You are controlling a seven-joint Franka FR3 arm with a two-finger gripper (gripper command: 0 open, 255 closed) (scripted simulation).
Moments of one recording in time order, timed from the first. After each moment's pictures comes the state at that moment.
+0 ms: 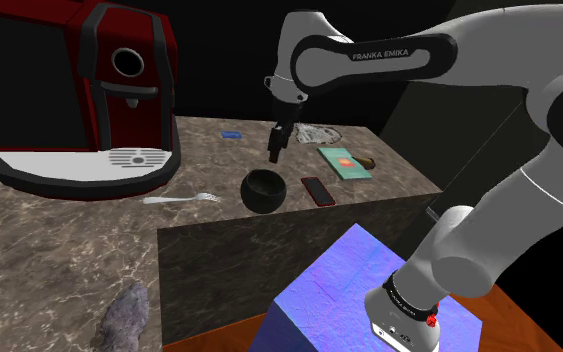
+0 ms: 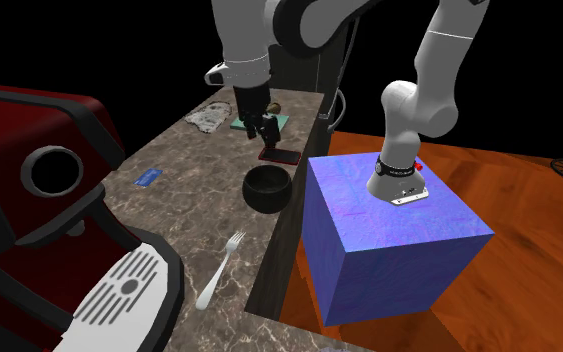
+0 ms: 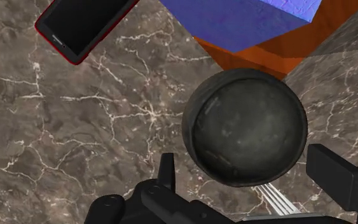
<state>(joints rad) 0.12 -0.13 0.11 -2.10 0.00 1.88 -0.22</state>
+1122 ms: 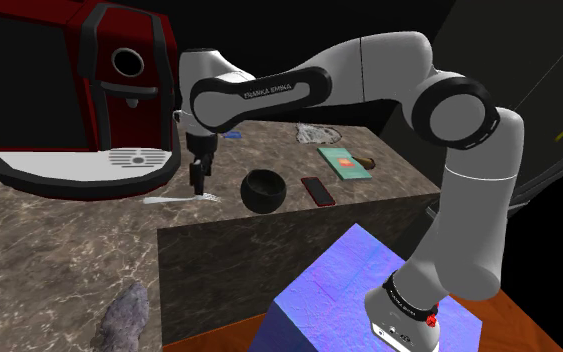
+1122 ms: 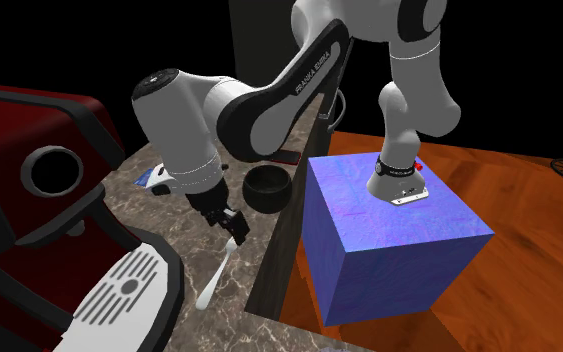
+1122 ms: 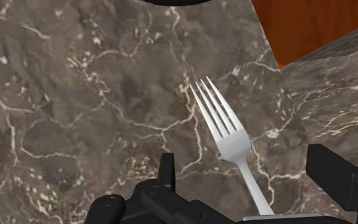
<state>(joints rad) 0.26 0.46 0.21 -1.63 -0.05 1.94 -0.28</state>
